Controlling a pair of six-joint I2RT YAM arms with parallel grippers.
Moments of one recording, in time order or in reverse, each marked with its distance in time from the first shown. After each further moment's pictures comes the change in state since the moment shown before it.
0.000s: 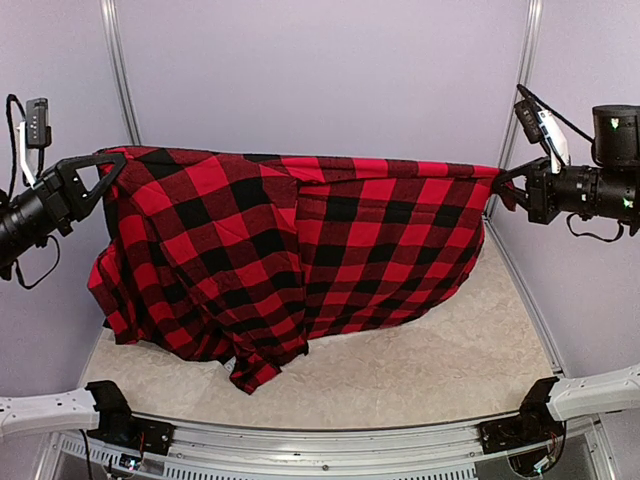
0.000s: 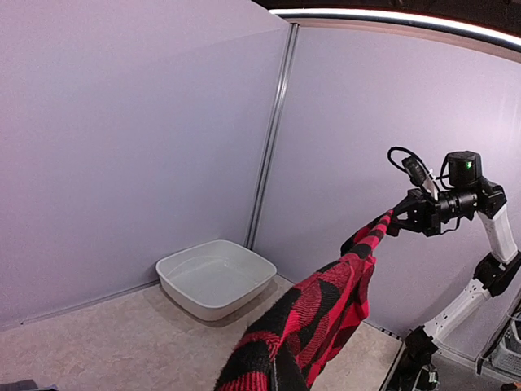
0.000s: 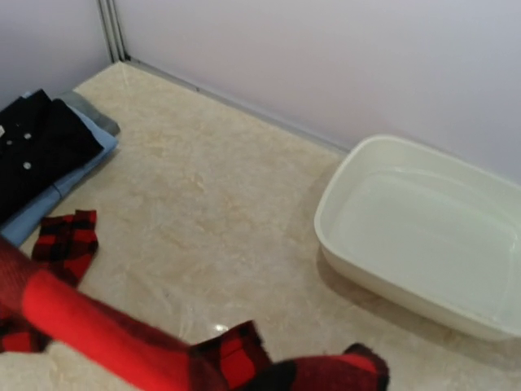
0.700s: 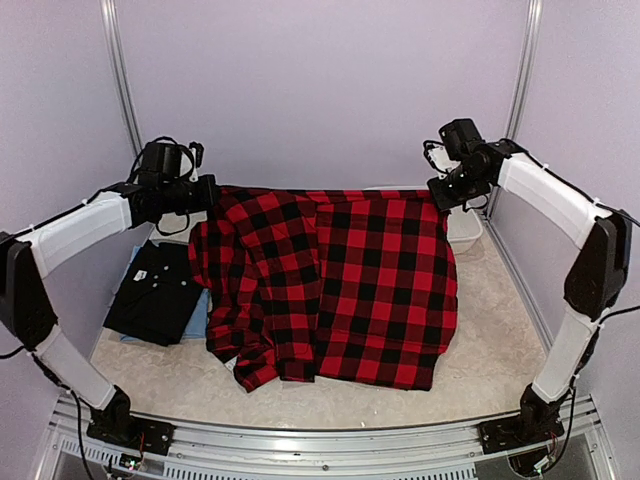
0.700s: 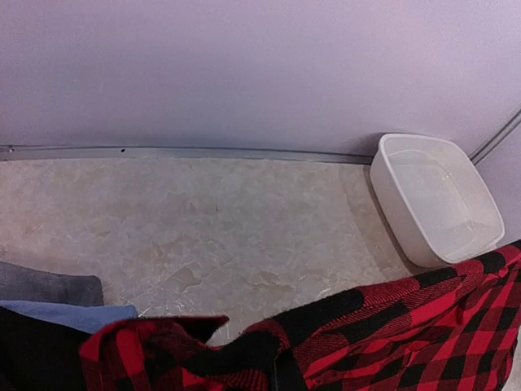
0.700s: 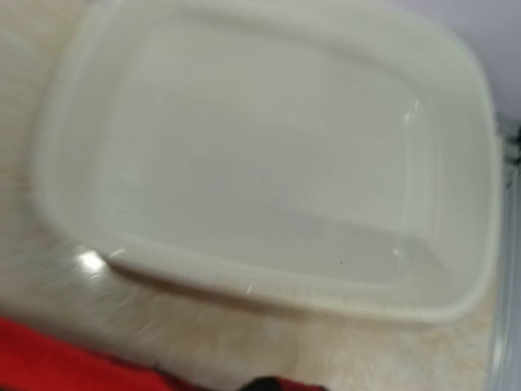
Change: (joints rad) left arm 0.421 0.832 0.027 0.191 -0.083 -0.111; right arm -0.333 0.718 0.088 0.209 0.125 -0.063
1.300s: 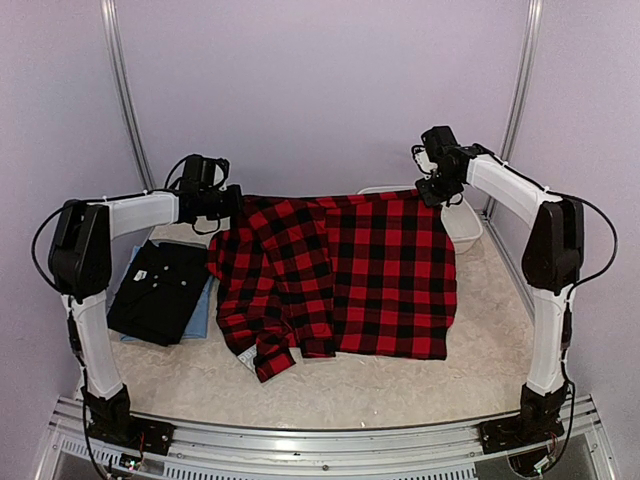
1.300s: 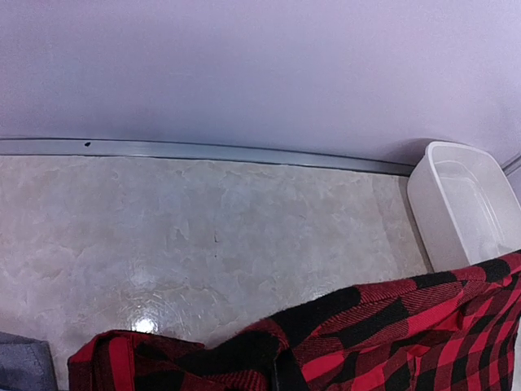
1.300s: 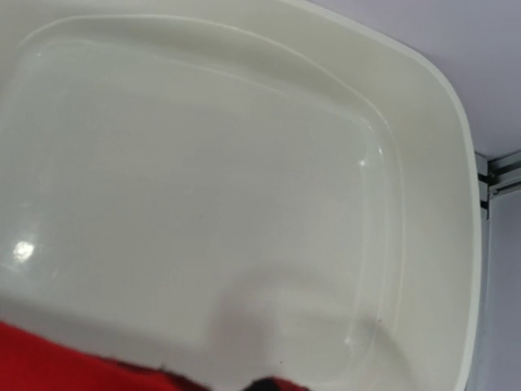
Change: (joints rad) left arm 0.036 0.483 0.222 0.185 0.056 -0.049; right arm -0.060 0.381 0.271 0.078 0.106 -0.096
